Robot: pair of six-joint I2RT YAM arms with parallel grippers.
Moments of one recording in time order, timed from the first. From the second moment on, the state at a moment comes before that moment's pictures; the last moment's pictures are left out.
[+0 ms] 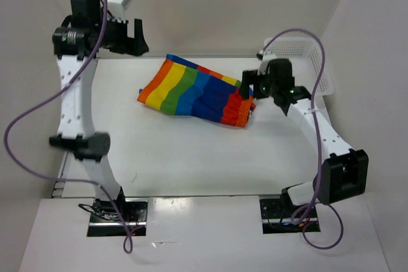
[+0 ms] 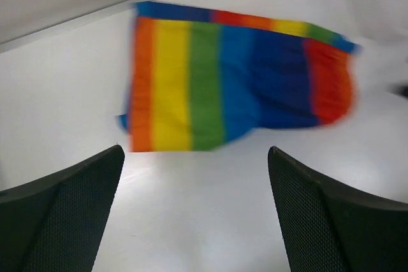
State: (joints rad) left arm -0.01 2.01 2.68 -1.29 0.29 0.07; right arm 0.24 1.40 1.28 -0.41 -0.17 0.12
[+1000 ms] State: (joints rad) left arm 0.00 2.06 1.64 -0.53 0.16 0.07; right arm 0.14 1.76 0.98 -0.22 -0.37 0.58
